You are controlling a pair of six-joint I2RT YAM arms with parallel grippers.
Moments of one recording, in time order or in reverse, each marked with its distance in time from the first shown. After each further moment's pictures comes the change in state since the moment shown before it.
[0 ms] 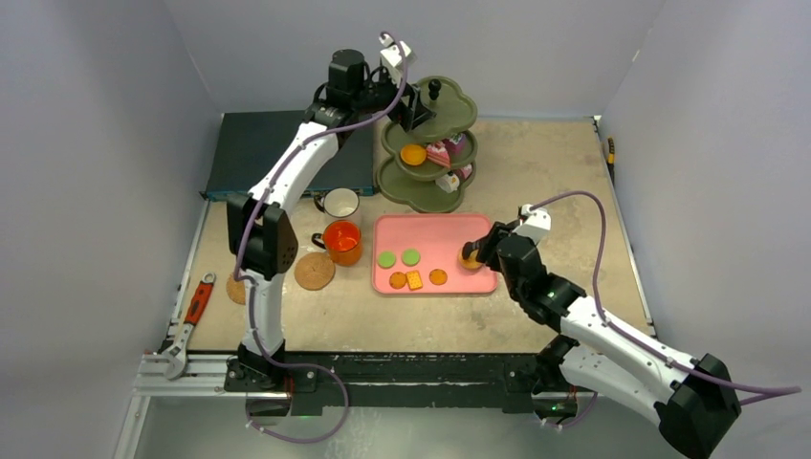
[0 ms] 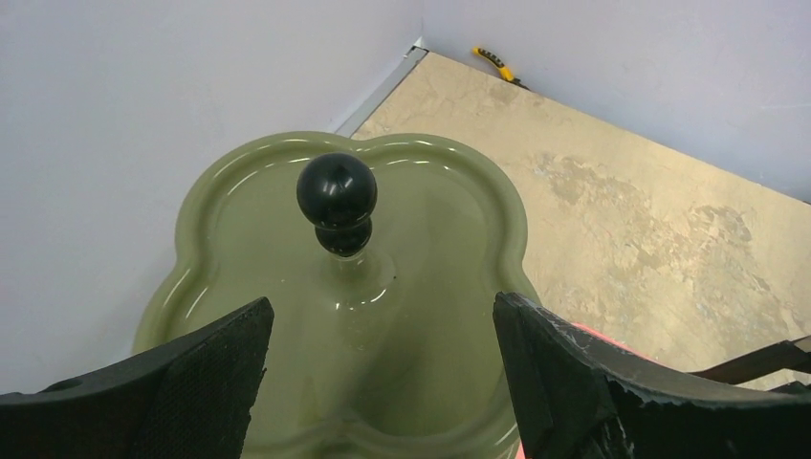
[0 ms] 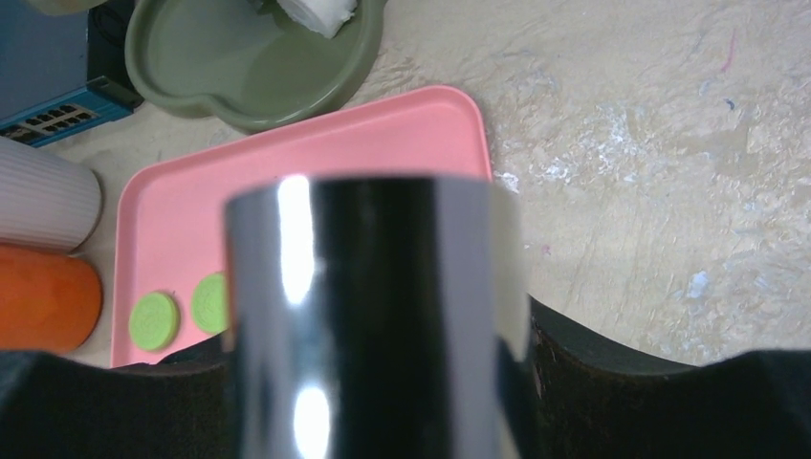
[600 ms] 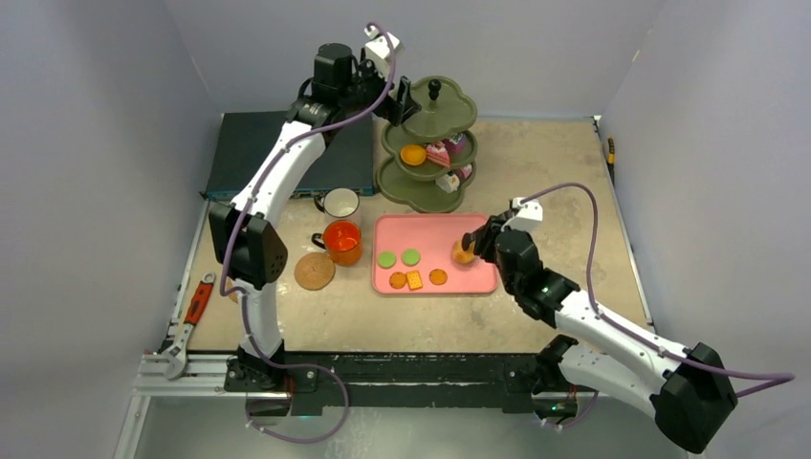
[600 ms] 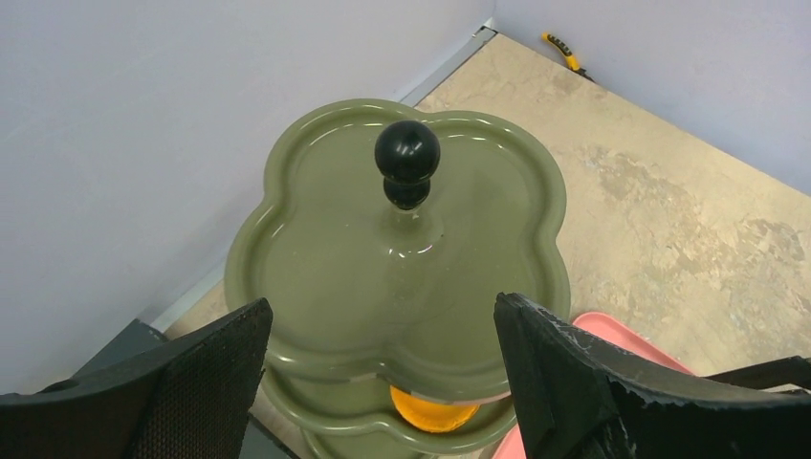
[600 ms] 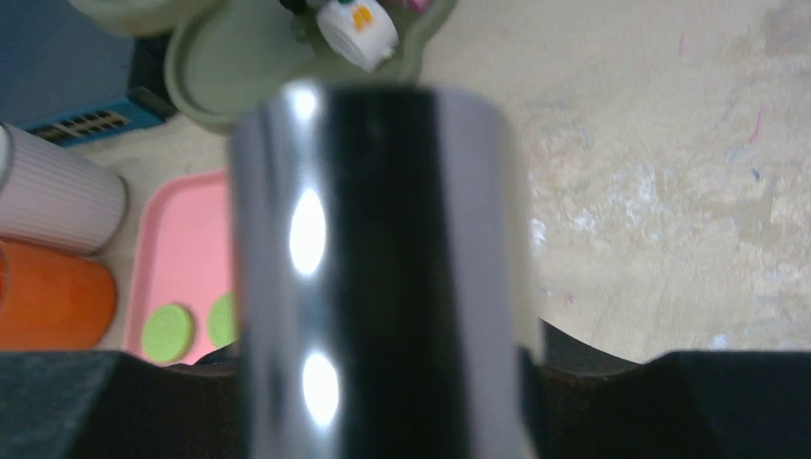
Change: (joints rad) left arm 0.012 -0.106 -0.018 -0.138 -0.159 0.021; right arm 0.001 0.060 -0.008 0.136 -0.024 -0.100
